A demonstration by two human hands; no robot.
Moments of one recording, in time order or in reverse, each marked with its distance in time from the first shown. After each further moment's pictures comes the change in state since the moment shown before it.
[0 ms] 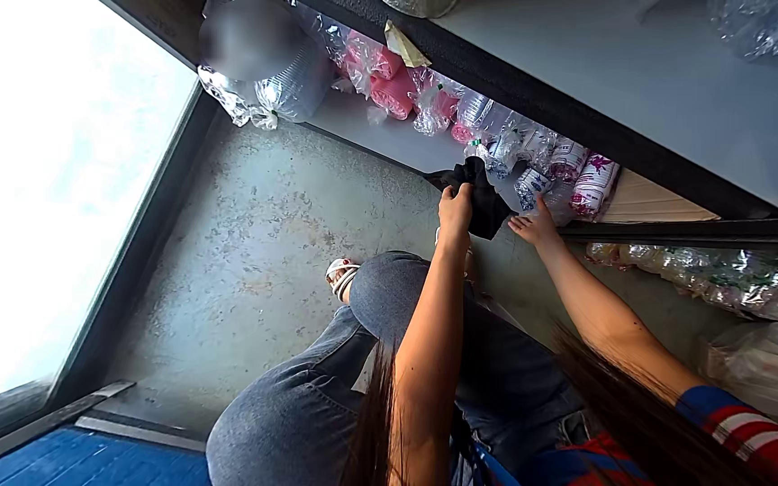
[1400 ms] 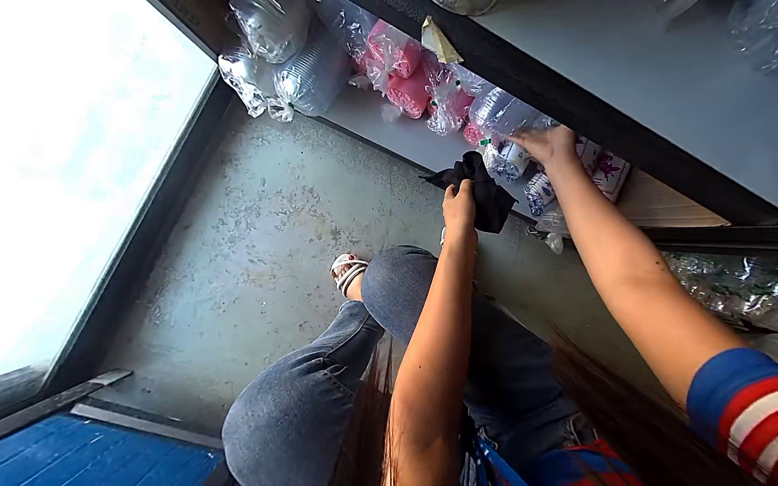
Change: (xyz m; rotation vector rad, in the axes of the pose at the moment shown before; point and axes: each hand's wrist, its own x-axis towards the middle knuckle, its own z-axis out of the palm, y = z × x) left_hand -0.009 0.005 -0.011 -0.167 0.045 0.007; right_hand -0.069 -0.084 0.134 -0.145 -0.533 -0.403
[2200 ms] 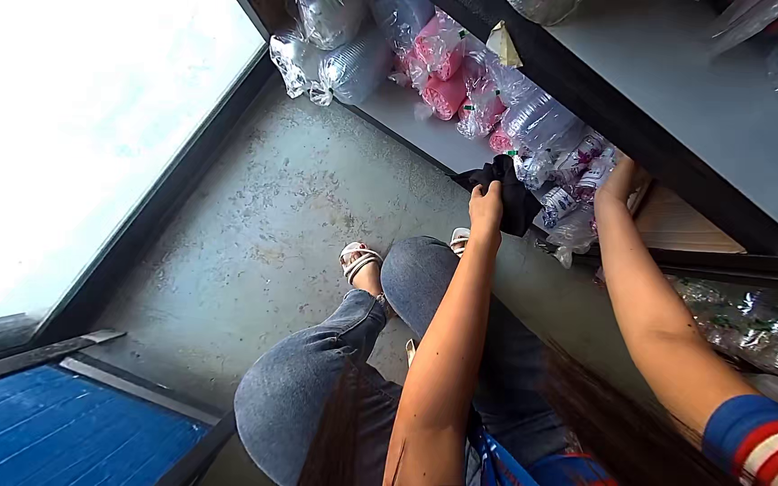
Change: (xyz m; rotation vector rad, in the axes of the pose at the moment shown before) left_hand 0.000 0.002 -0.003 -0.028 -0.027 -0.013; right_hand -0.039 -0.013 -0.038 -0.541 0.555 -0.525
